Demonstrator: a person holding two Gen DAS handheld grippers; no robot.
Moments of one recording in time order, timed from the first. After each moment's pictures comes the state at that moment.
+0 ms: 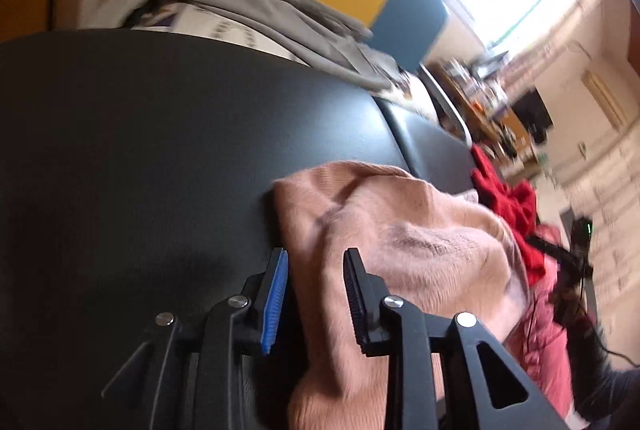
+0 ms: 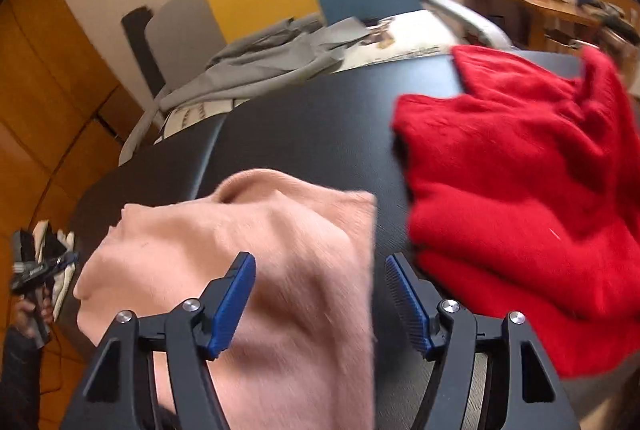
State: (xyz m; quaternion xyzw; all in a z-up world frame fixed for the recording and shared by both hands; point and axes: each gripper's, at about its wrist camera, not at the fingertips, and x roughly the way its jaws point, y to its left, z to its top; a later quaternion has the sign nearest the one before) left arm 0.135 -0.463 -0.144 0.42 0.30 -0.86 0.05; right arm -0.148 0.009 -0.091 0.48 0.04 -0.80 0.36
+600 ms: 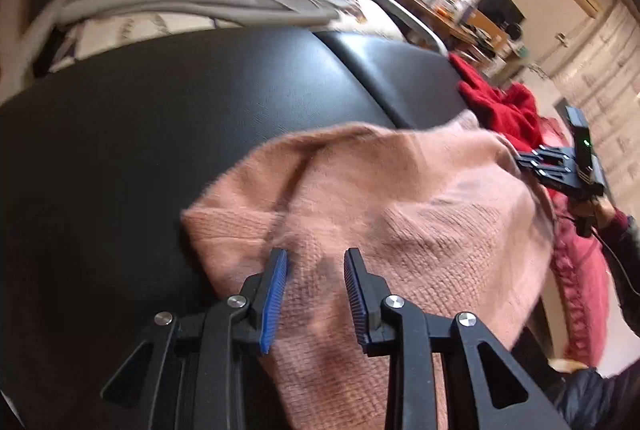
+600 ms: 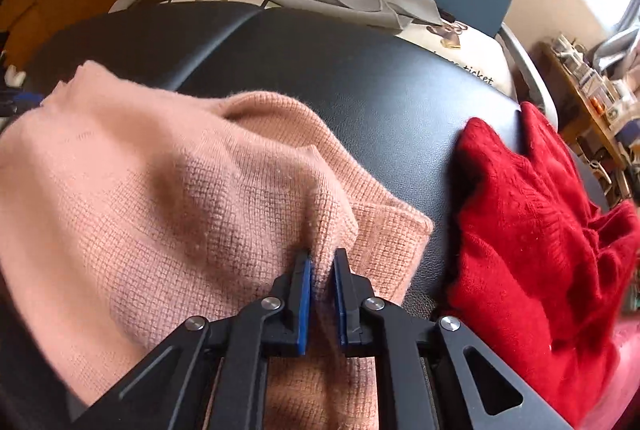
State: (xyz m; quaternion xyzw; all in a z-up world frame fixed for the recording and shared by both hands) left arm 0.065 -0.435 -0.158 0.51 0.18 -0.84 -0.05; right arm -0.128 -0.066 -0.132 0.45 0.30 -0.76 0.36
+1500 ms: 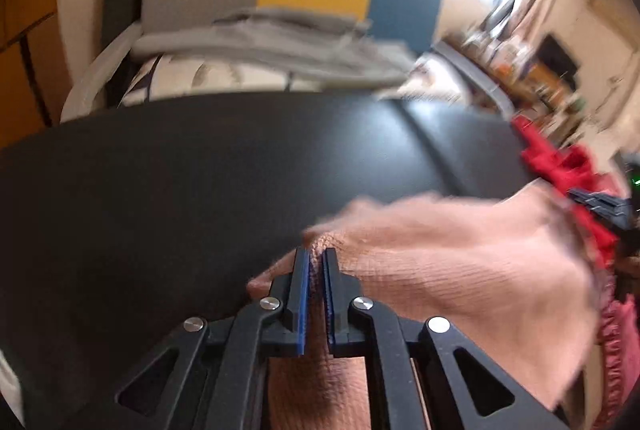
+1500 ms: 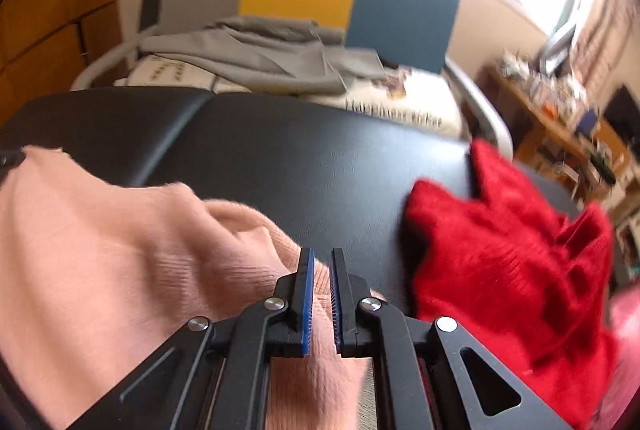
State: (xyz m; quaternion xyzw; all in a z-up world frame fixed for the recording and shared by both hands) left arm 0.054 -0.443 -0.151 0.44 0.17 -0.87 0.14; right arm -0.151 -0.083 -0.118 0.38 0.23 -0.84 0.30
